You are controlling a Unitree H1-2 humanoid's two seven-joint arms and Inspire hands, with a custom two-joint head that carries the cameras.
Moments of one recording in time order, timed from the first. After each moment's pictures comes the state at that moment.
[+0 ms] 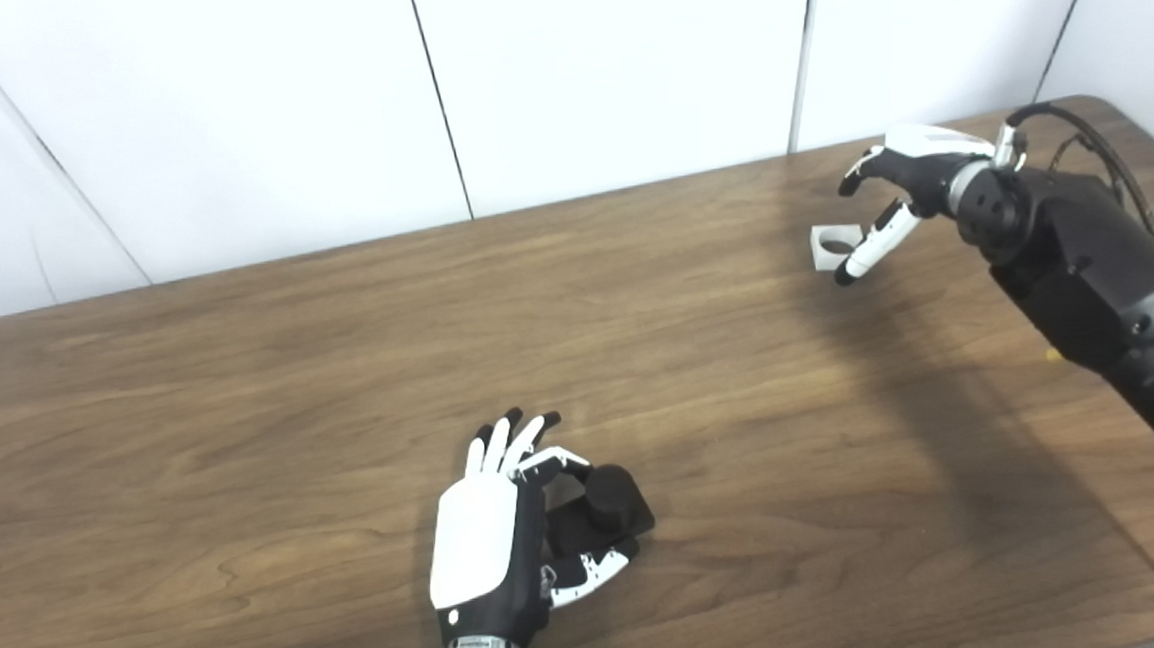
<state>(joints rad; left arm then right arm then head) 0.13 0.03 -0.52 -0.26 0.89 0.26 0.18 -0.74 -0.62 0.39 0.32 -0.76 0.46 0.54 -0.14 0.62</state>
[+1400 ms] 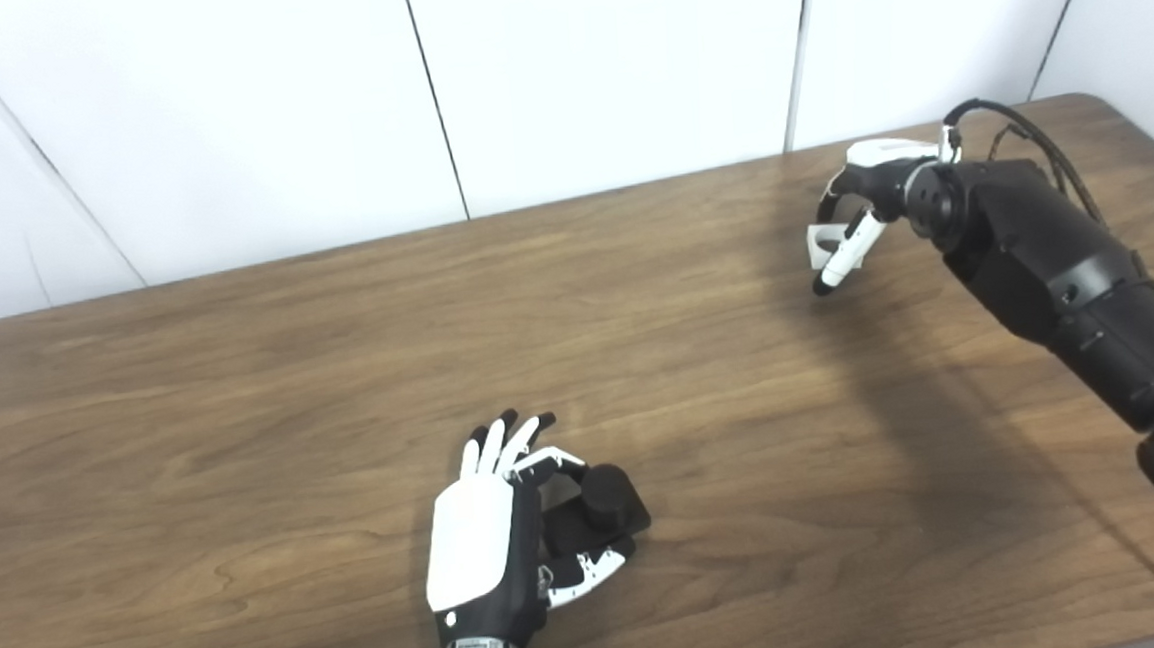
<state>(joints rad) 0.13 0.02 -0.52 -0.26 0.89 0.26 0.19 -0.82 -0.57 0.47 0.49 -0.81 0.42 0.56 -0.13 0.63</state>
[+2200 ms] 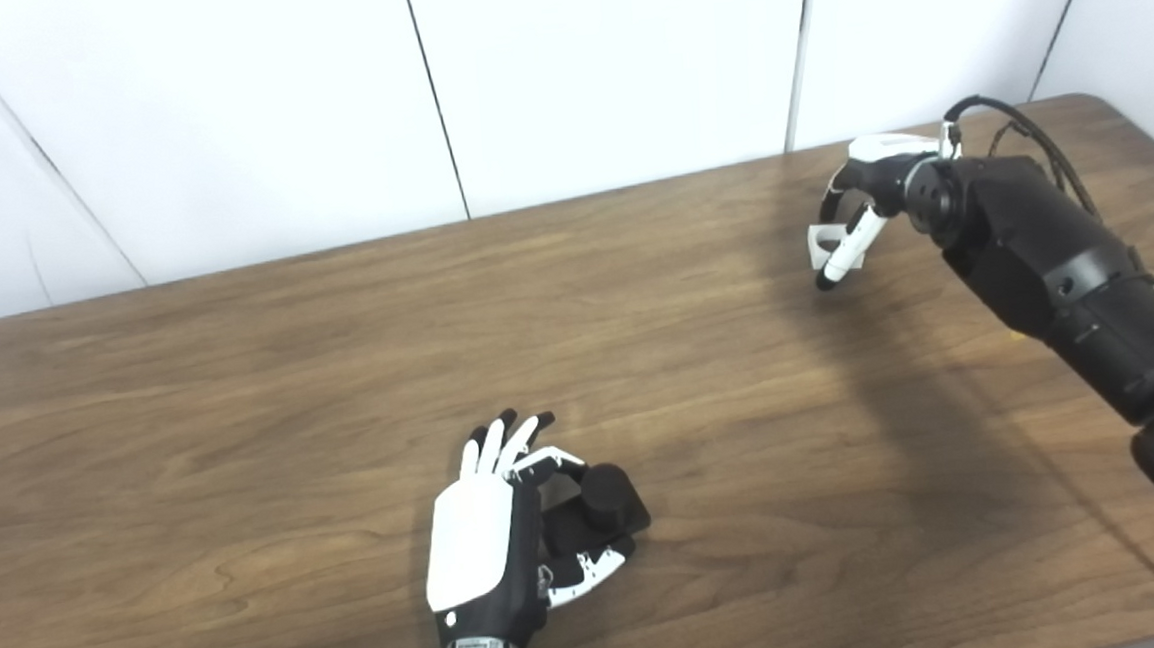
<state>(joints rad) 0.13 0.02 -0.52 -0.26 0.89 0.27 0.19 -0.84 -0.57 0.47 0.53 -0.81 0.41 0.54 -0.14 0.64</state>
